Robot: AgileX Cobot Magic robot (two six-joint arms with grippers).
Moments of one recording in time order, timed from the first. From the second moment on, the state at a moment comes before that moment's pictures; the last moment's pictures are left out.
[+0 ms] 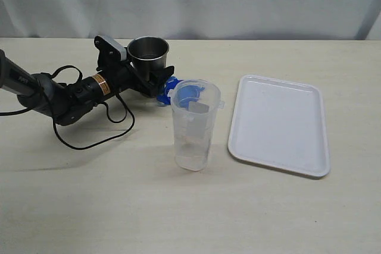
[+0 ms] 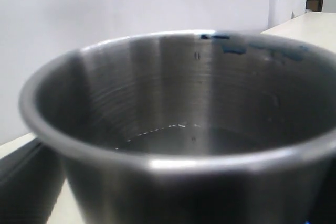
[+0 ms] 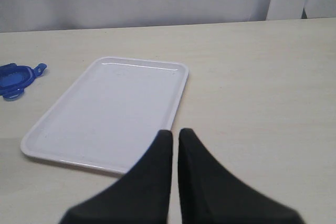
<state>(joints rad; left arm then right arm) -0.05 2.52 -1.39 0.65 -1.07 -0.32 -0.06 0.01 0.00 0.05 0.36 -0.01</state>
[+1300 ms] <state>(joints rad) -0.05 2.52 -1.39 0.76 -1.09 -0.37 -0.06 0.01 0.00 0.05 0.36 -0.01</state>
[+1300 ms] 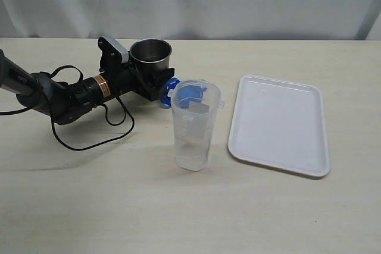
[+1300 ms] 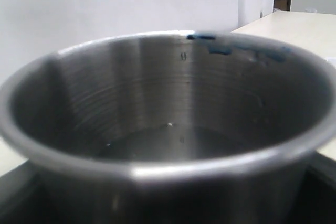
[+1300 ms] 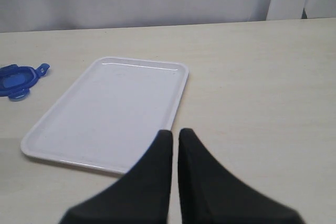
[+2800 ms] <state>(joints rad) -0.05 2.47 -1.39 0.84 -1.06 -0.43 -0.06 0.01 0.00 0.05 0.36 -0.01</state>
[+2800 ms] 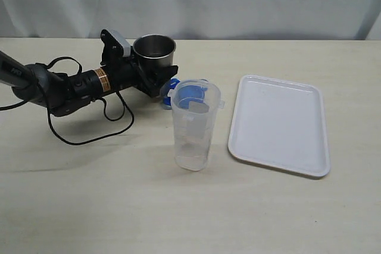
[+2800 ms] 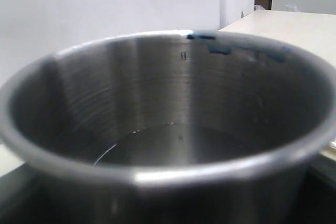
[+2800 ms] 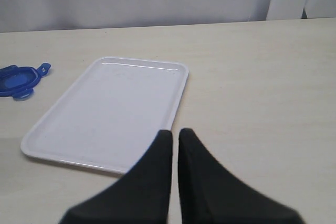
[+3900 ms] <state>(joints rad) -0.05 2.37 -1.39 0.95 -1.08 -0.54 -0.06 0.01 0.00 0.05 0.36 -0.01</state>
